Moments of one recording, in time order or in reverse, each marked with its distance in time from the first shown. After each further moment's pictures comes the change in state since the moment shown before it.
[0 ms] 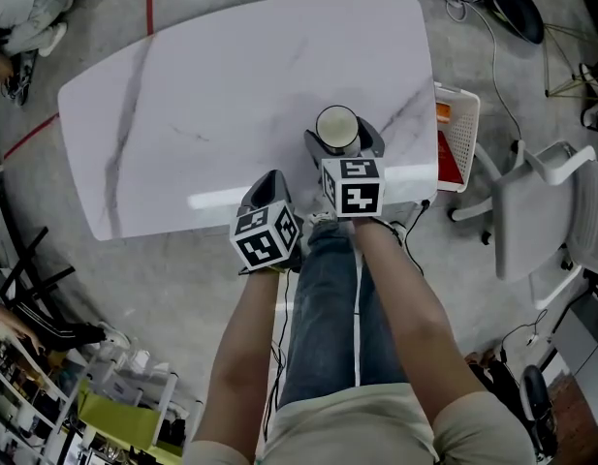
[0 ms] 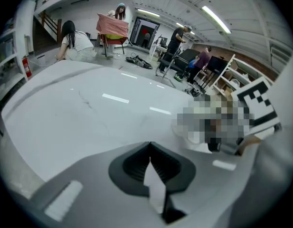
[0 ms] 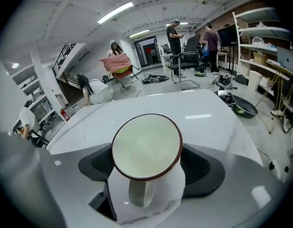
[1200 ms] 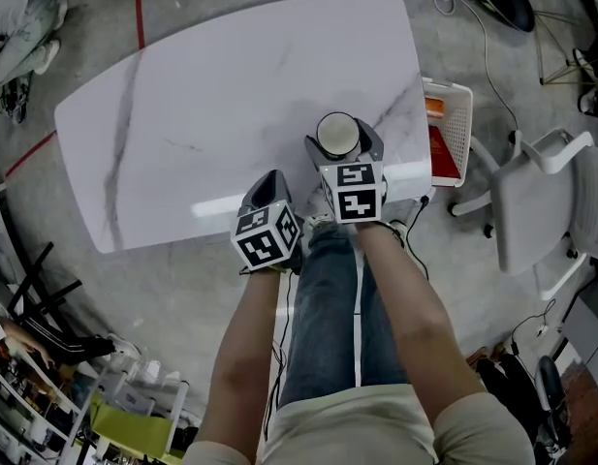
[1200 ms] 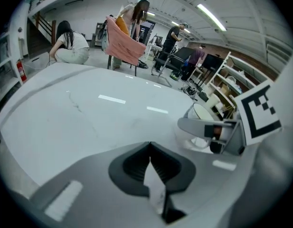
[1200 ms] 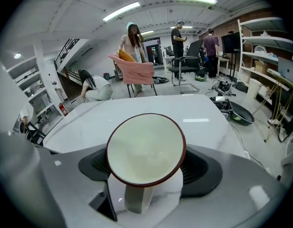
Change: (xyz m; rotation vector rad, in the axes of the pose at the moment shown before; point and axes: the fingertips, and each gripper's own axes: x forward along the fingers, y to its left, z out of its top) left arm 0.007 -0.020 0.005 0.048 0.006 -0.026; right arm -0.013 -0.018 0.000 -0.061 -0.011 -0.035
